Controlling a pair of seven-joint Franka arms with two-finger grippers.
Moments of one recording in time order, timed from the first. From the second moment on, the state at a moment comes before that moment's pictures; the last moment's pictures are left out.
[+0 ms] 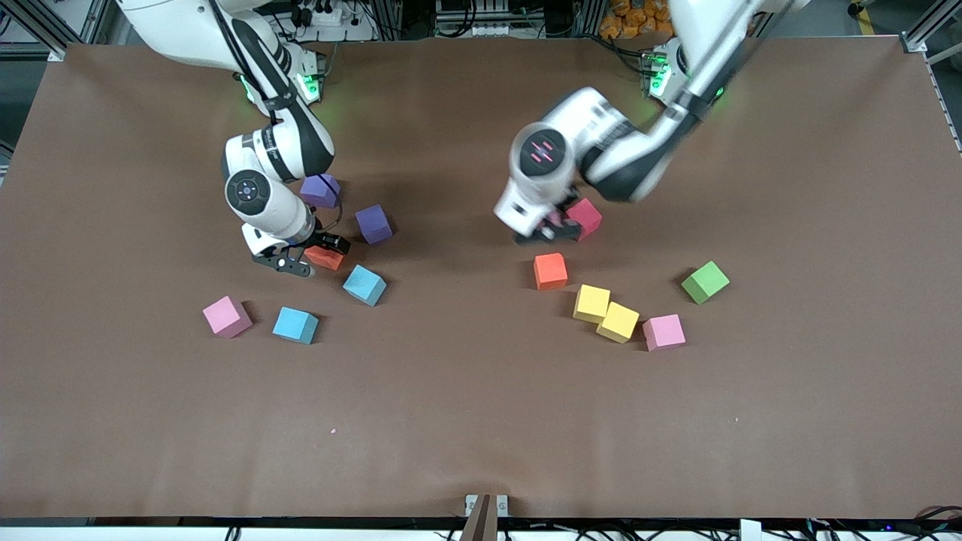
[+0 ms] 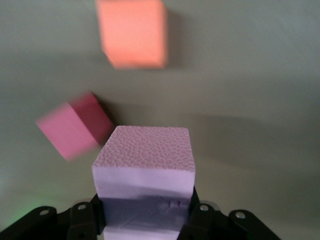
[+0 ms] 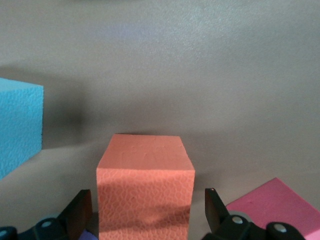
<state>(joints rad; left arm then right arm) -0.34 0.46 -0.55 -1.79 0.07 1.97 -1.04 0.30 0.27 0.04 -2.36 0.06 2.50 0.59</state>
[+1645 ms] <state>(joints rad) -0.57 0.66 -0.59 -1.89 0.23 2.26 -1.28 0.31 0.05 0.03 -2.34 0.09 2.31 0.72</state>
